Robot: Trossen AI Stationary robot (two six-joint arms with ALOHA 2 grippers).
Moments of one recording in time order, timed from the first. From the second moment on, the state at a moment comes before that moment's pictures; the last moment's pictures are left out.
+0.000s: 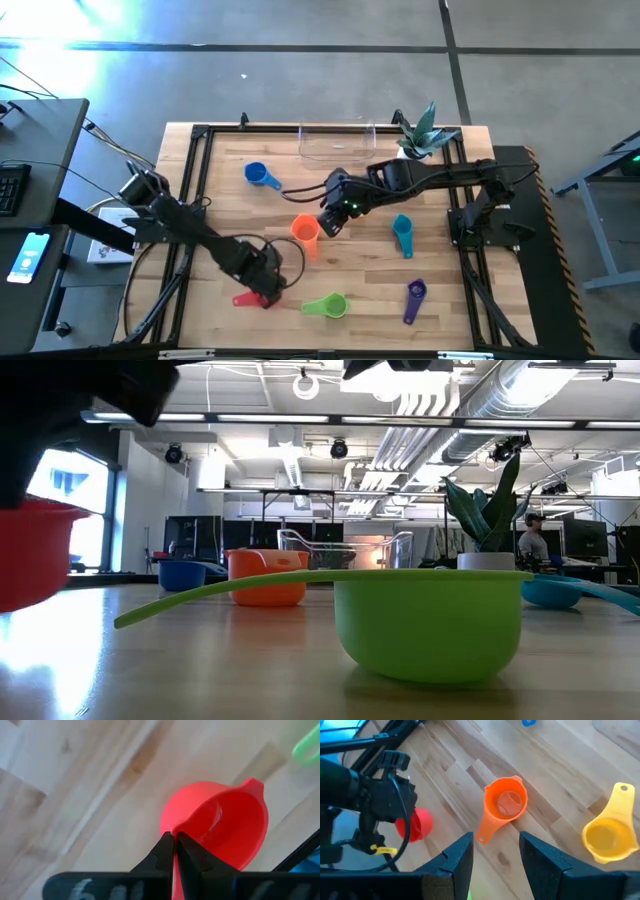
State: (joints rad) left arm -0.56 1.71 1.20 -0.93 0.02 -1.23; right arm 0.13 1.80 1.93 -1.11 0.12 0.85
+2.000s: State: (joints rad) left arm -0.27 1.74 1.20 -0.87 0.09 -1.22; right arm 0.03 1.80 1.93 -1.29 0.05 0.53
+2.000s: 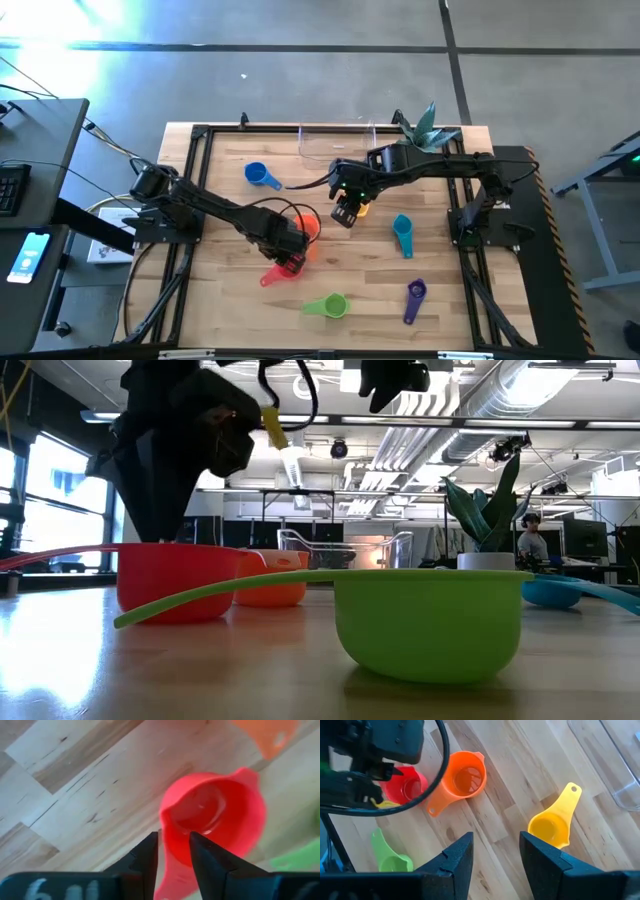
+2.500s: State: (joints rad) left arm -0.28 1.44 1.20 -0.88 0.01 -1.00; right arm 0.10 1.80 1.93 -1.28 0.04 0.87
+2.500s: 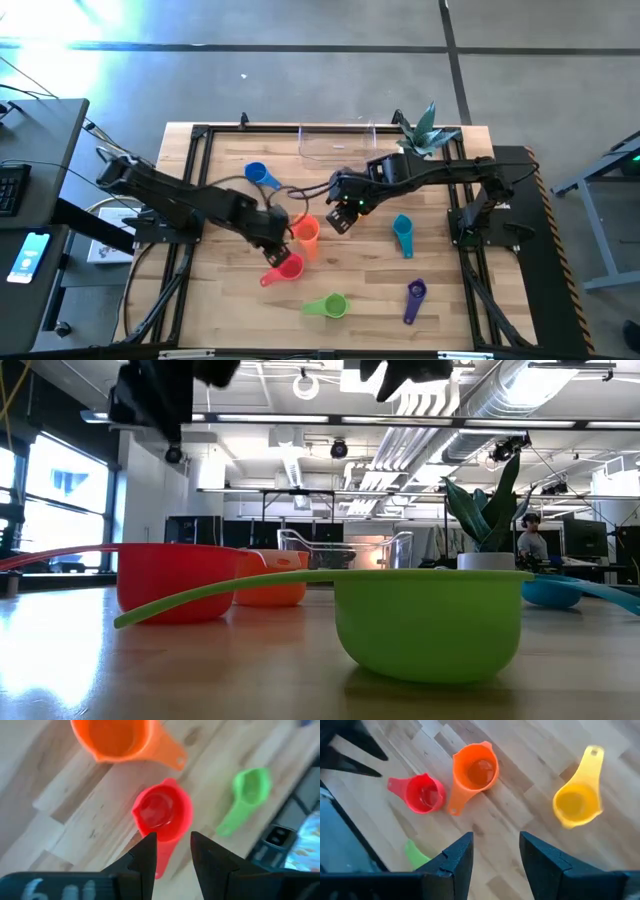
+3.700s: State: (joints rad) left arm -0.28 0.92 1.20 -1.11 -0.06 -0.63; right arm 0.33 2.11 1.93 -0.90 0.18 1.73
